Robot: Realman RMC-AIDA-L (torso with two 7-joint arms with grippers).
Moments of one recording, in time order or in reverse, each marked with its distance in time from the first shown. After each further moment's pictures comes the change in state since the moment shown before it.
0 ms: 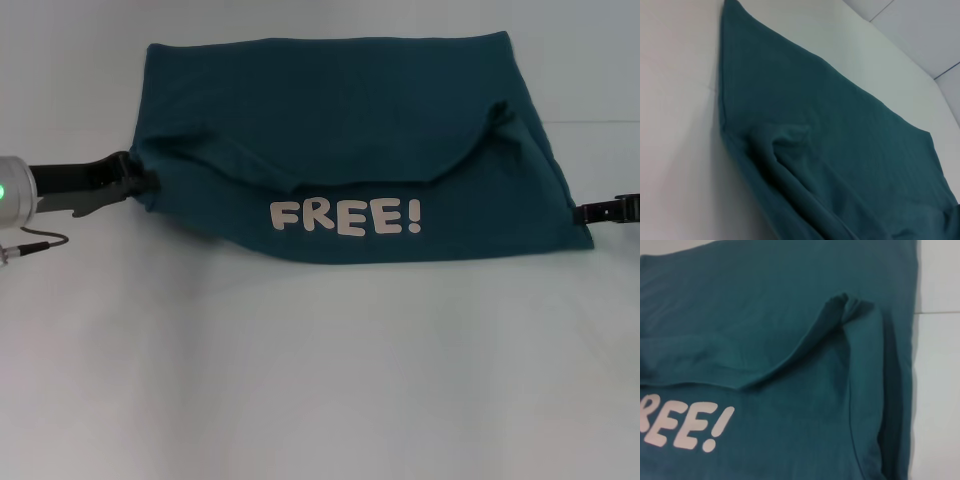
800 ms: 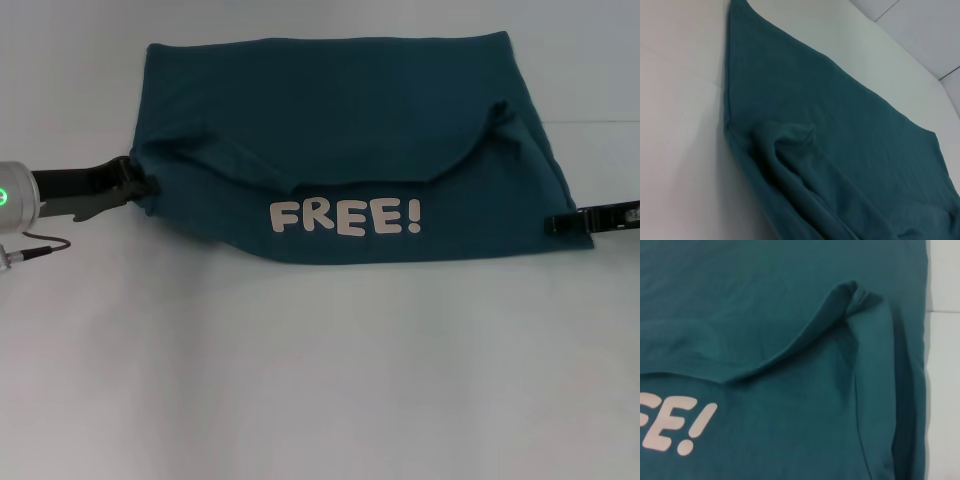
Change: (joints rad) left arm 0.006 -0.008 0.005 -0.004 0.000 -0.019 0.000; right arm 0.058 0.027 -0.070 0.149 -0.009 0.211 -0.026
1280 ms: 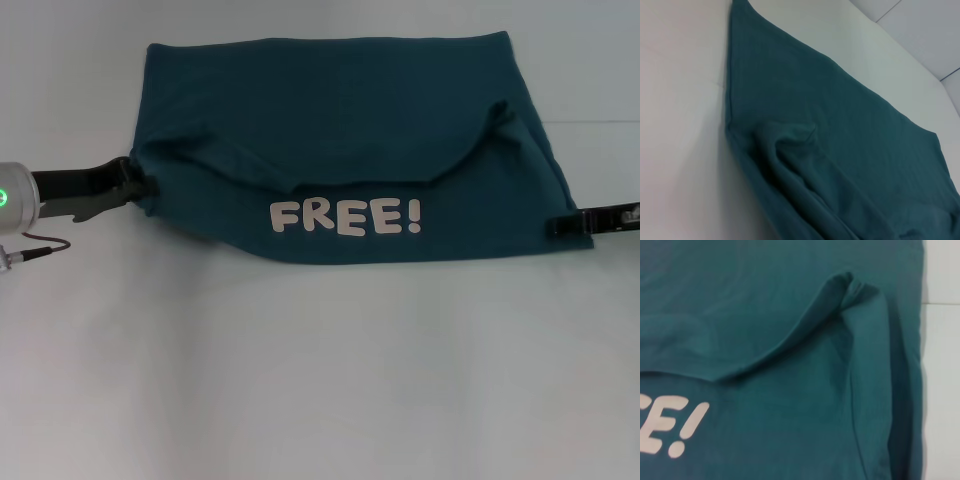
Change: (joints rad) left arm 0.001 -0.001 0.000 0.000 0.000 -0.003 0.000; right arm 0.000 0.004 -0.022 0.015 0.003 0.037 0.036
